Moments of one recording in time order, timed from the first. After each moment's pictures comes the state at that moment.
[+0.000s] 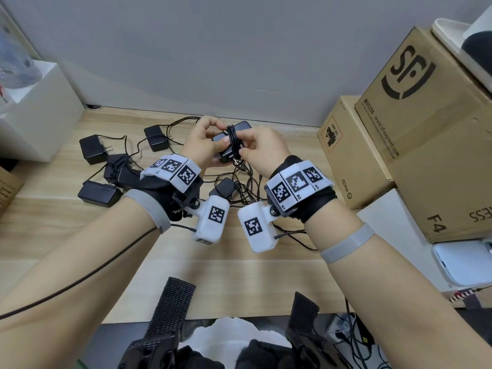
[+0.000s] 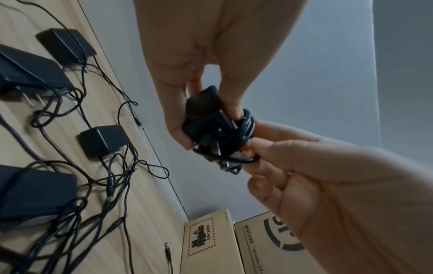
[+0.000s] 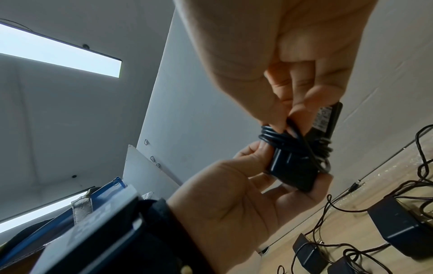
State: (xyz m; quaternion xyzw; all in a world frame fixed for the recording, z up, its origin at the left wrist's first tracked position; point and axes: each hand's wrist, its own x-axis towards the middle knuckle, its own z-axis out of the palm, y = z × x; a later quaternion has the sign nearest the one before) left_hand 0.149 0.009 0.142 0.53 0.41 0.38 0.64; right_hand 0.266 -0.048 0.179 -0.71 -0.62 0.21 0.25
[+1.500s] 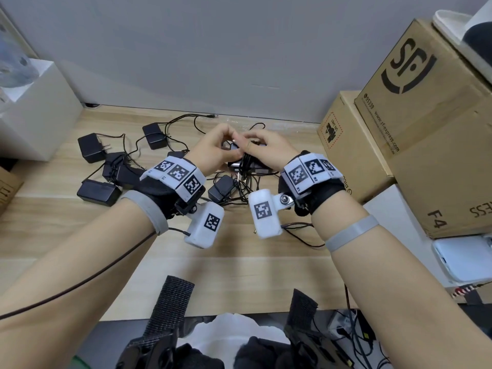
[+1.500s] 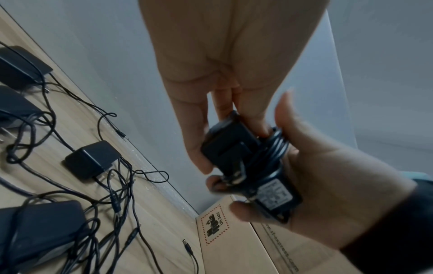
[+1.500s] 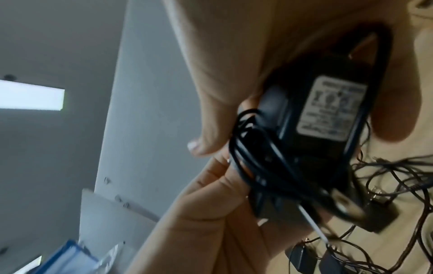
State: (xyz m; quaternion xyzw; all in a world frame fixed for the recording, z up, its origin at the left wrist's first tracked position) left_hand 0.156 0.004 0.137 0.65 0.36 0.28 0.61; right_hand 0.293 -0.043 0.159 -0.70 -0.55 0.35 0.29
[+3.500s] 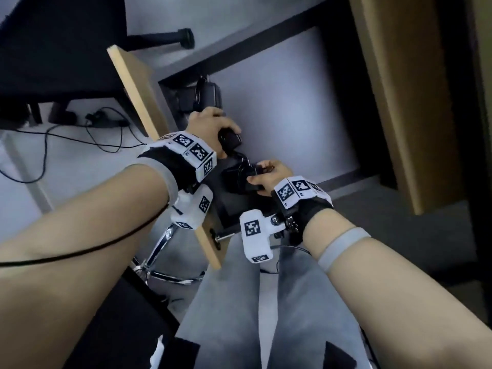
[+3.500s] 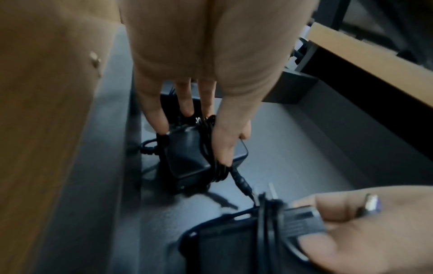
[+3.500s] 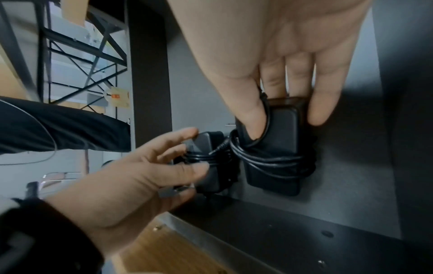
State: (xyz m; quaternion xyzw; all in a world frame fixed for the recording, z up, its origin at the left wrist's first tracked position) left_hand -0.266 -0.345 -0.235 0.32 0.83 0.00 0.45; right_hand -0.111 -0.276 -0.253 -0.55 -0.47 0.64 -0.25
